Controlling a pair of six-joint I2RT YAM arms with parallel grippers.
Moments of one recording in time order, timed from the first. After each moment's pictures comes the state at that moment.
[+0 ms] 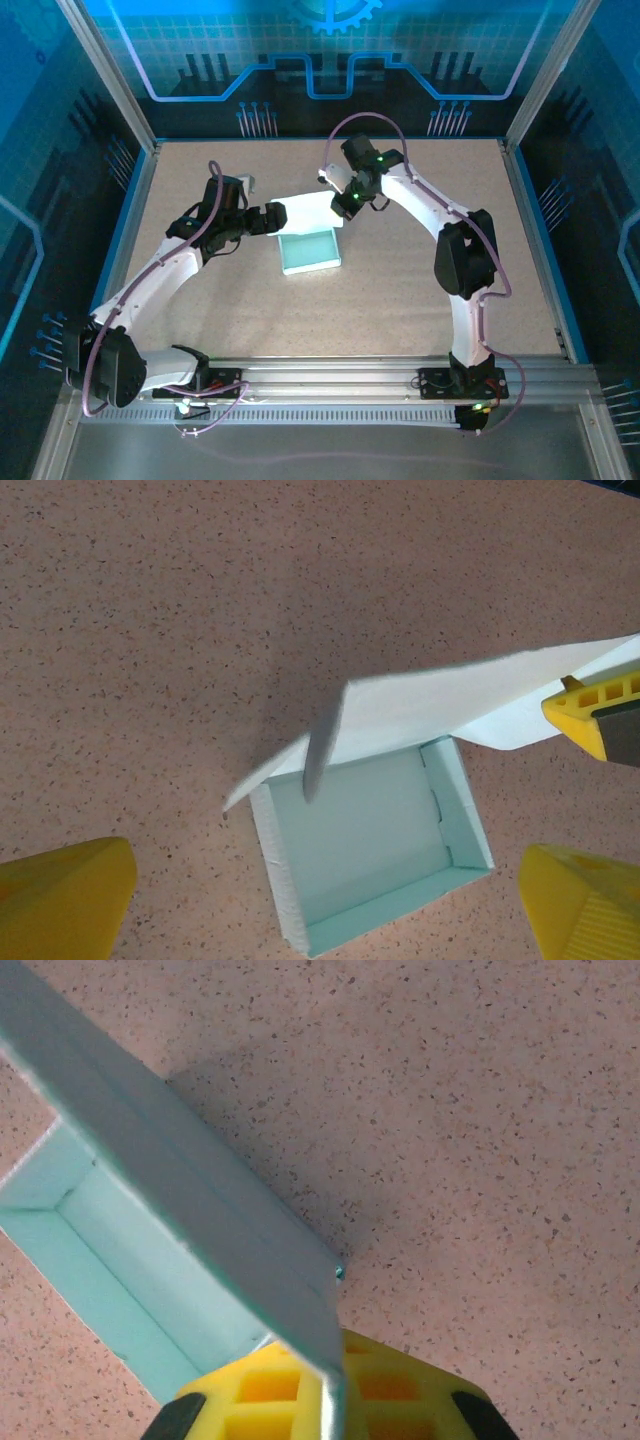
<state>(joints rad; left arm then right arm) -0.30 1.27 1.02 -0.50 0.08 -0.45 0.49 2.06 1.85 -0.94 -0.27 -0.37</state>
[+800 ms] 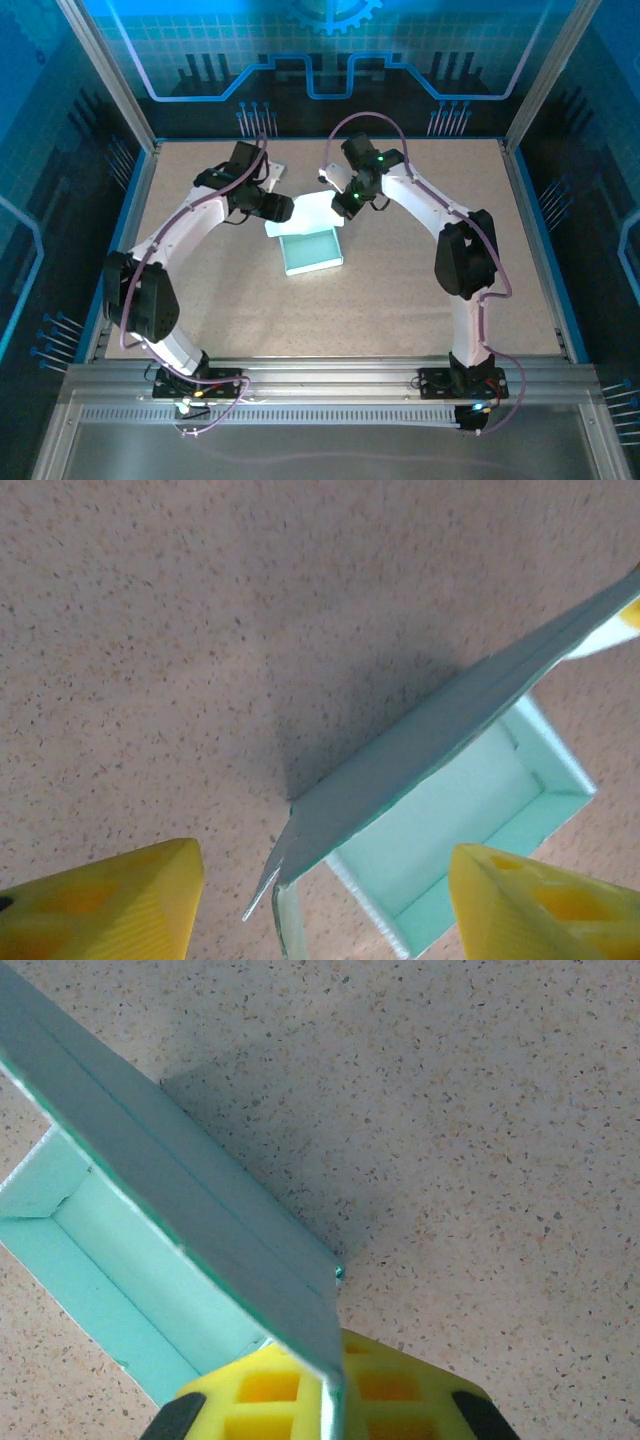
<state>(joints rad) -0.30 1.66 1.45 -0.83 0.14 0.01 0.49 2.05 1.85 -0.94 -0.26 -0.37</state>
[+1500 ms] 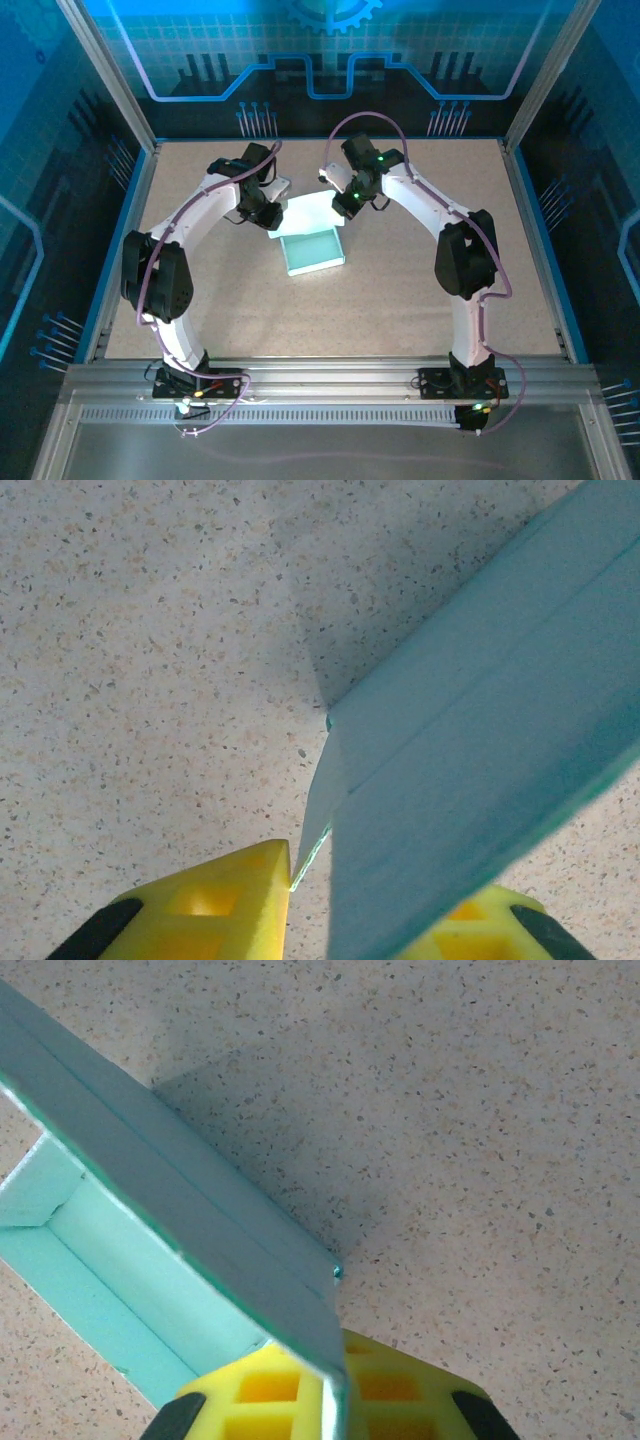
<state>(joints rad) -0.30 1.79 1.55 -1.05 0.10 0.12 0.49 2.05 1.85 -0.94 -0.25 -0.37</state>
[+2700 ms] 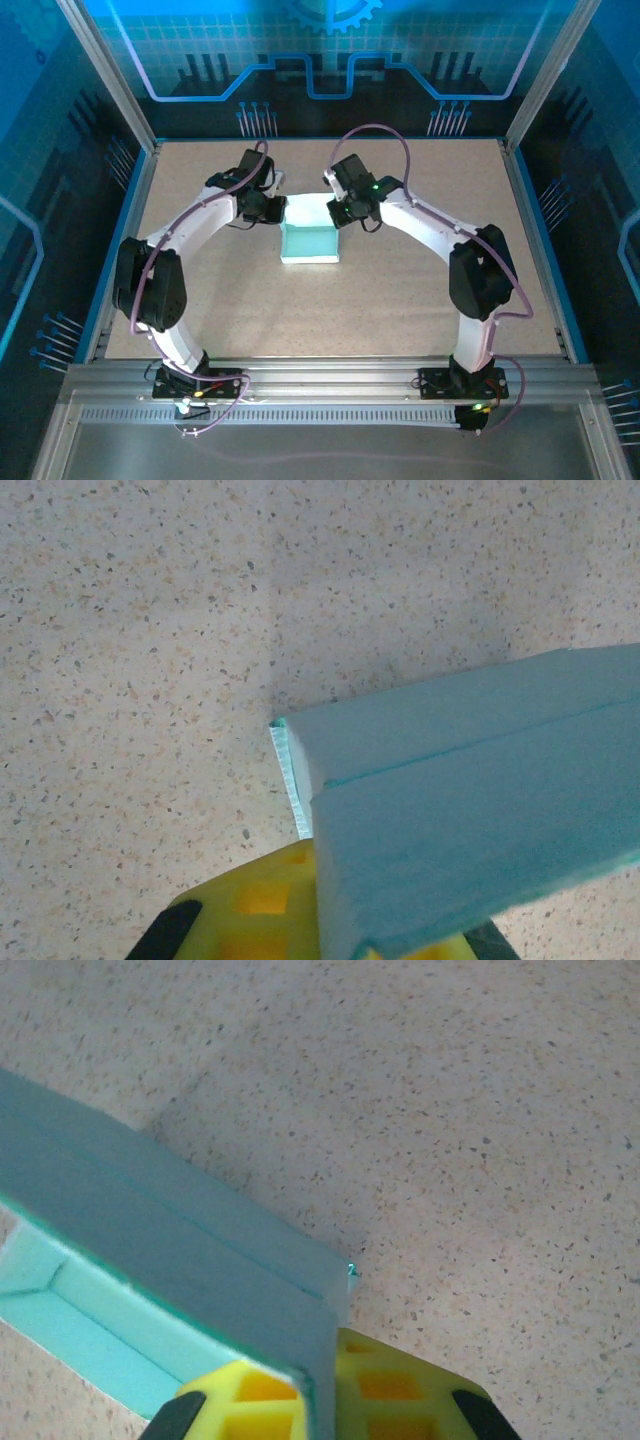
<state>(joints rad) -0.30 1.72 1.38 -0.74 0.13 -0.22 0.61 1.87 1.54 -0.64 0.06 0.14</state>
